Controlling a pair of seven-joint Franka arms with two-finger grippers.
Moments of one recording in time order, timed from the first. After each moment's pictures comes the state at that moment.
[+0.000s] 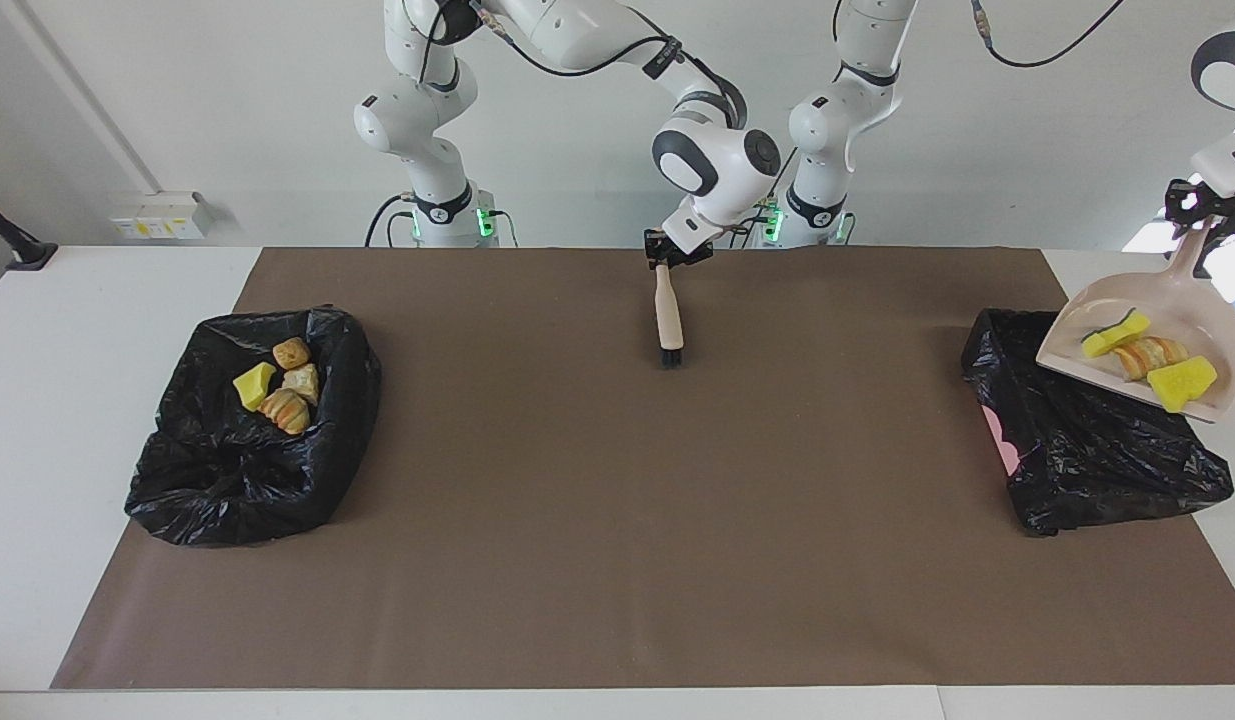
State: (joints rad) left arm 0.56 0.00 -0.03 -1.76 0.41 1.73 1.17; right arm 0.87 0.37 0.17 -1.81 -0.02 1.74 1.01
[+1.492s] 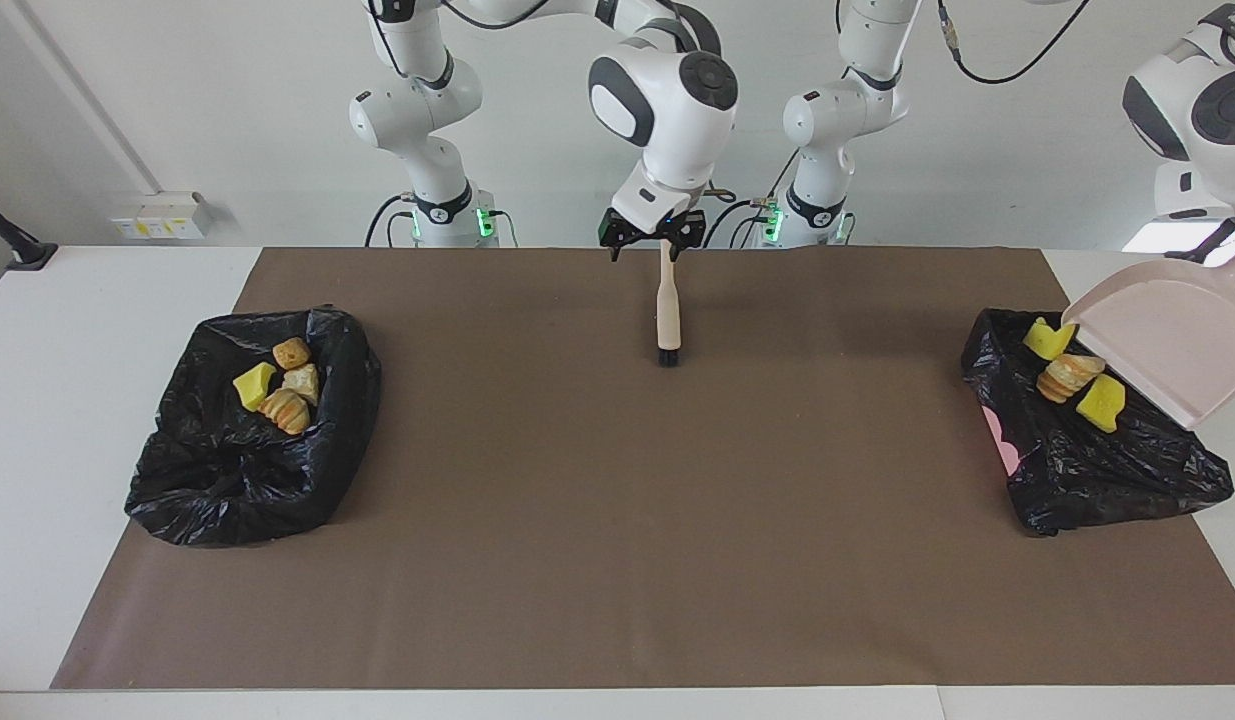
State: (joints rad) left arm 0.31 0.04 -0.07 -1.68 0.93 1.76 1.31; right arm 0.56 0.18 0.16 -1.61 -0.01 1.56 0.58
